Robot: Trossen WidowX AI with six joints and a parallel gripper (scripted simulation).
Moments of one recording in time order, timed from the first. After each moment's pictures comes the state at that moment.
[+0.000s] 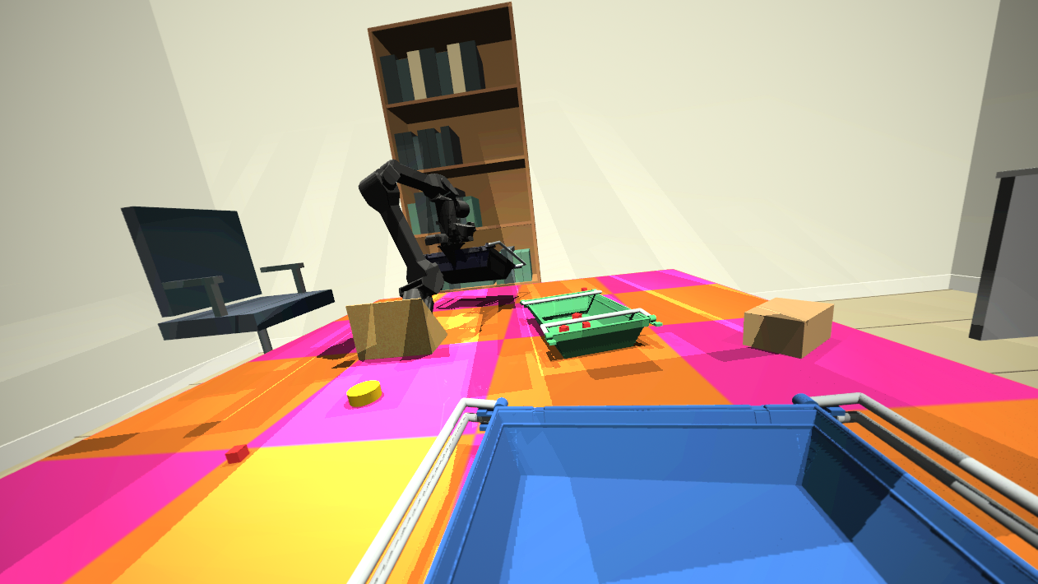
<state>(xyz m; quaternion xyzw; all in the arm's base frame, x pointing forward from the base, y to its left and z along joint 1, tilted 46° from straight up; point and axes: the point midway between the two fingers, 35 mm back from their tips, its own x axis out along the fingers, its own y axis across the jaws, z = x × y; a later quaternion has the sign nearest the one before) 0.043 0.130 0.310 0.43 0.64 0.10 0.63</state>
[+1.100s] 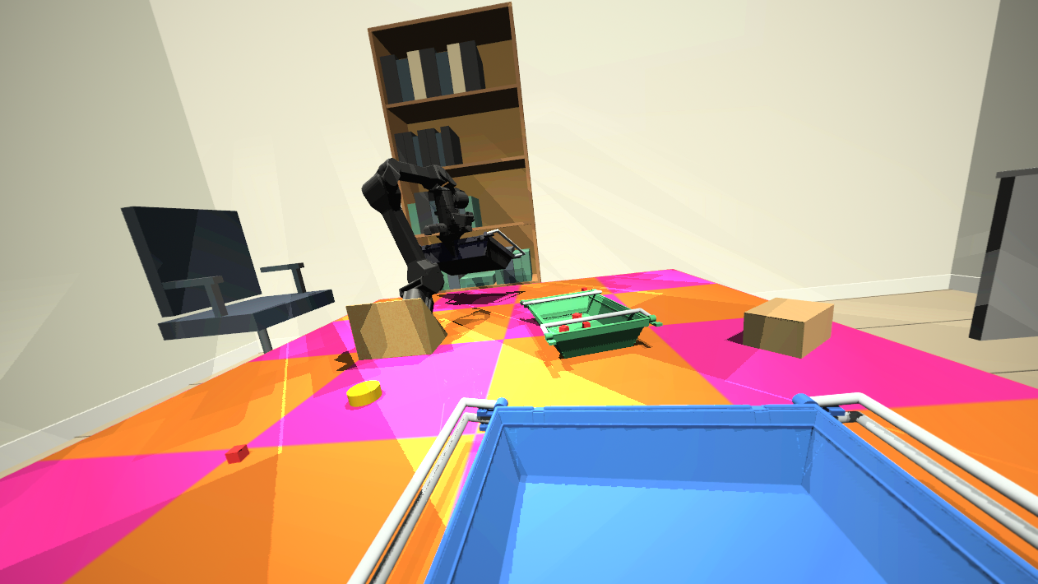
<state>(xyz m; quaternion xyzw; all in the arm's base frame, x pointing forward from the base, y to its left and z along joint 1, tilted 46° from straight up) 0.038 0.116 0.340 0.44 0.63 0.10 0.63</state>
